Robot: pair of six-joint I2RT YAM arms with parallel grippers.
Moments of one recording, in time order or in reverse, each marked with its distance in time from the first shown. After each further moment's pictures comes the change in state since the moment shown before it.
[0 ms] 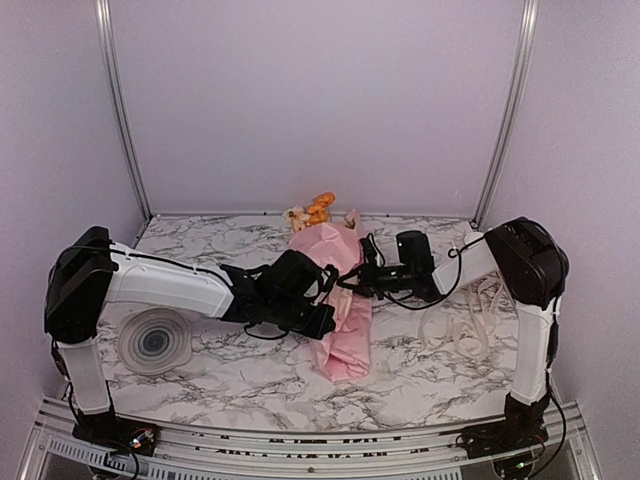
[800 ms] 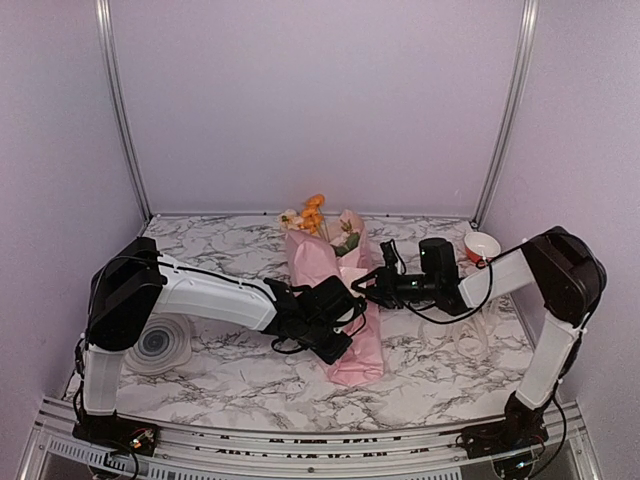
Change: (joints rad) left arm -0.099 0.227 0.243 -0.233 -0.174 0.290; right arm -0.011 -0.249 -0.246 0.027 0.068 -0.011
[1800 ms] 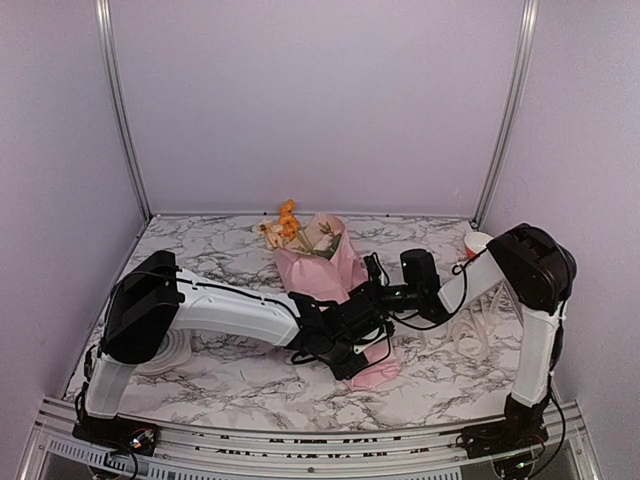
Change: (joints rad) left arm -0.097 0.096 0.146 -0.095 -0.076 0.255; right arm 0.058 0.201 0.045 0.115 -0.008 0.043
